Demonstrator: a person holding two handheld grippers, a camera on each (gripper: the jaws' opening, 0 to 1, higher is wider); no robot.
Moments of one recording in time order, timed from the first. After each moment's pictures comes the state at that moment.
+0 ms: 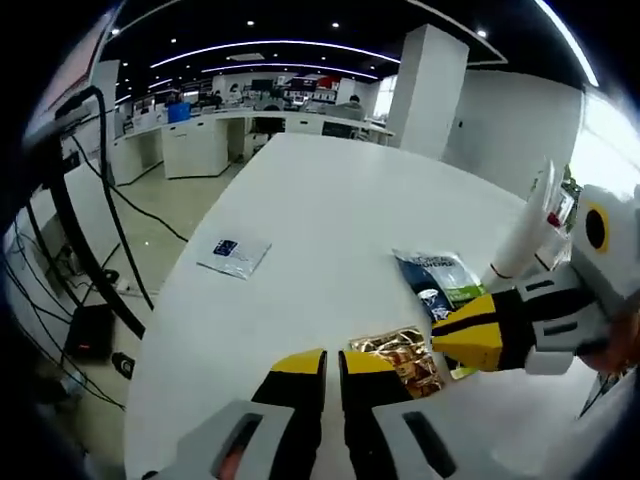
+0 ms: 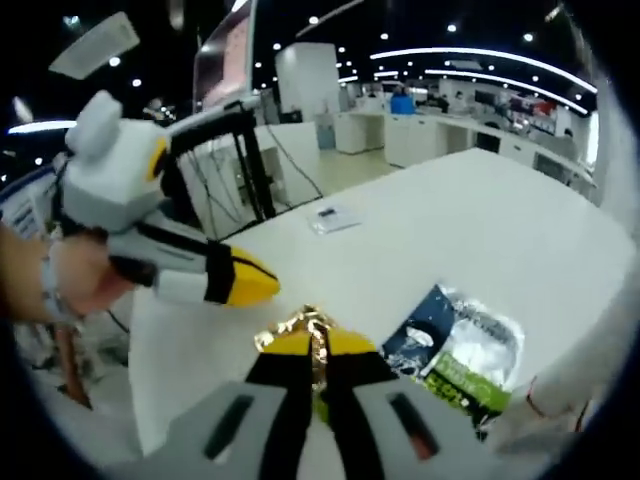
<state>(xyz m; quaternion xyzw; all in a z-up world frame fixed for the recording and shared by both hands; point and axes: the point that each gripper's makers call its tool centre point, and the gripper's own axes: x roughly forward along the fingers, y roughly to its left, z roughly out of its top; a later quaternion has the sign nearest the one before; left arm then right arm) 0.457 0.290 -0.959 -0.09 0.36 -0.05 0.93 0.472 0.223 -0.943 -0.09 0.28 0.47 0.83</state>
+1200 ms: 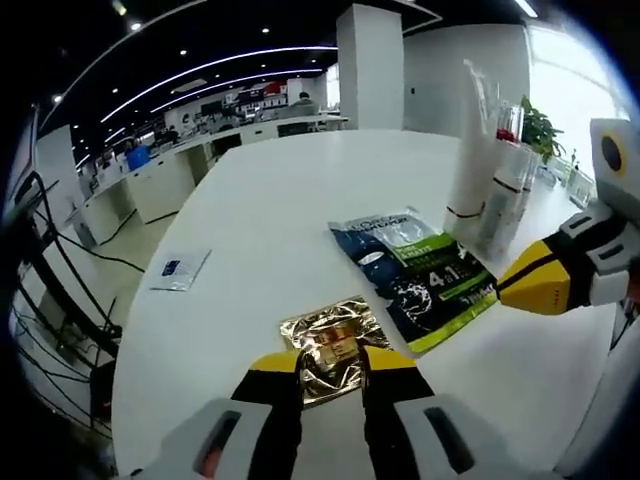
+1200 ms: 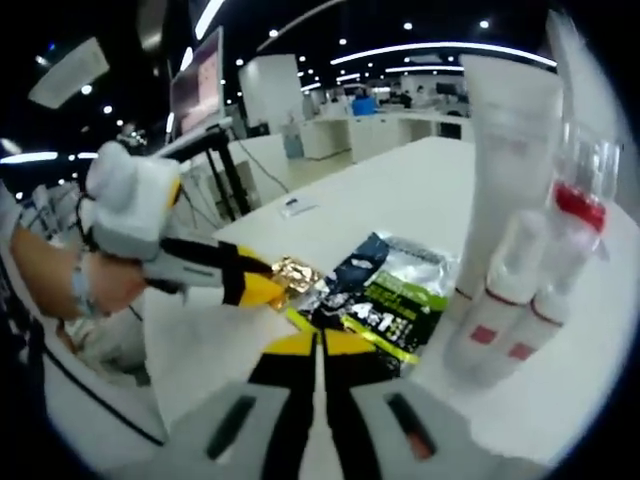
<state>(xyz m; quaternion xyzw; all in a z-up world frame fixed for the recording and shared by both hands) 0.450 0.246 -0.981 0.03 0.36 -0.10 0.93 0.440 0.144 -0.941 -0.05 0.29 0.42 0.86</state>
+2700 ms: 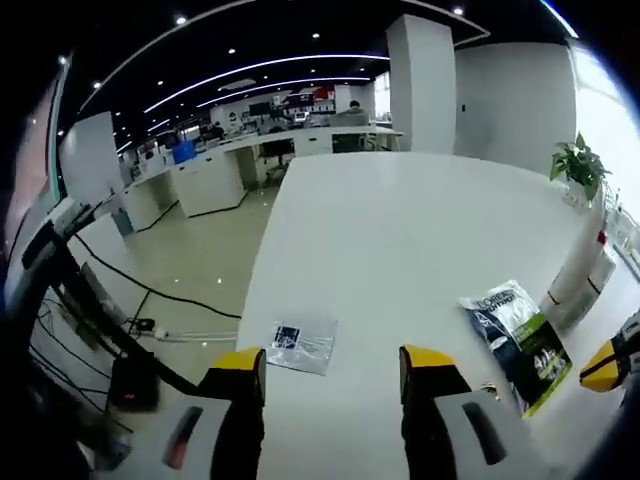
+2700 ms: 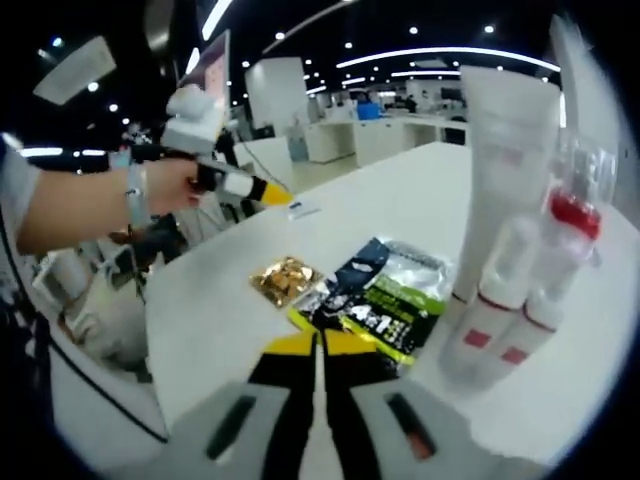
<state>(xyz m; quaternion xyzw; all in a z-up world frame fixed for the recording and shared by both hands) 0.536 0.356 -0.930 0.01 0.34 -0.01 0.94 0.438 0.140 -0.935 -0.05 0.28 0.43 0.85</state>
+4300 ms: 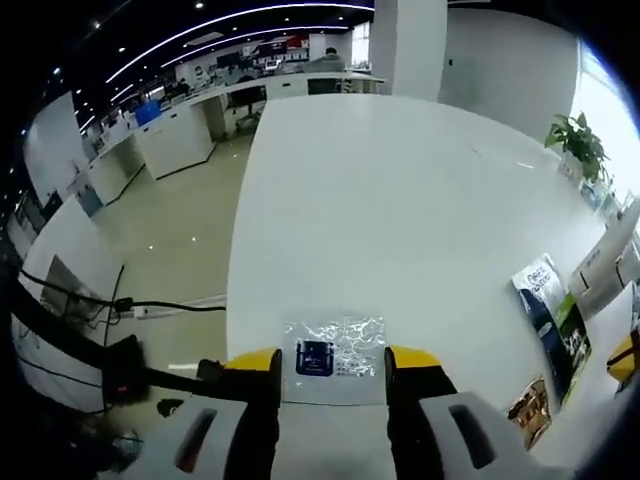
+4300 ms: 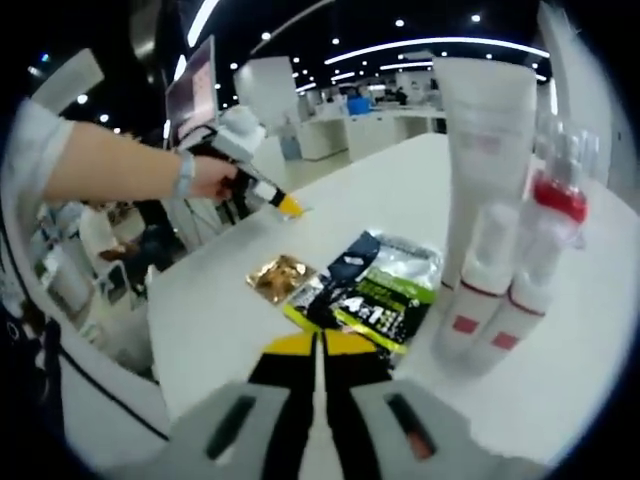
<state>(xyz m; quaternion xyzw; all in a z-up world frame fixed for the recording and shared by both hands) 0.565 0.378 -0.975 0.00 0.46 -0.06 0.89 0.438 0.132 -0.935 -0.03 0.30 0.42 0.86</state>
